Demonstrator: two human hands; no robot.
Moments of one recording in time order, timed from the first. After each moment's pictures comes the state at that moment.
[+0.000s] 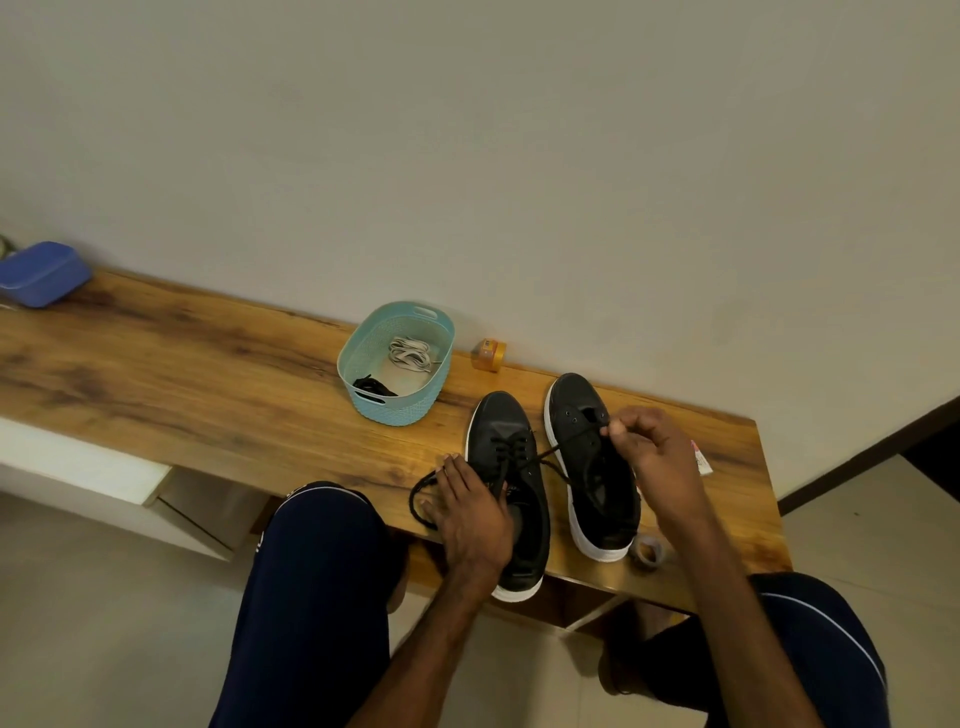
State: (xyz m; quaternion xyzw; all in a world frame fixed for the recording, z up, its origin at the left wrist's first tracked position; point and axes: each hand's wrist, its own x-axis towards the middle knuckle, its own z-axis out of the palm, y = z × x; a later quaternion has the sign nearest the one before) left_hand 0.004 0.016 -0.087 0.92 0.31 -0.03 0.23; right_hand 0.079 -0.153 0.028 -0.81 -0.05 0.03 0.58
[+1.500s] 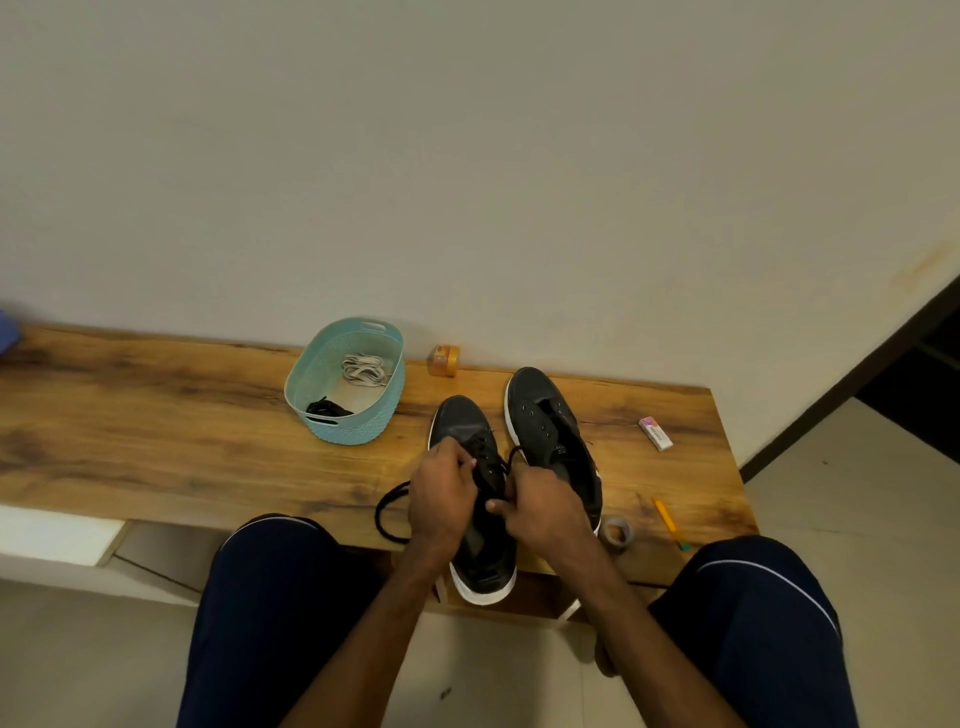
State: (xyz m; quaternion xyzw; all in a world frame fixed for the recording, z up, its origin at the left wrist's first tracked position) left_hand 0.027 0.026 -0.035 0.91 0.20 0.12 0.33; right_hand 0.047 -0.104 -0.022 -0.96 -0.12 0.15 0.22
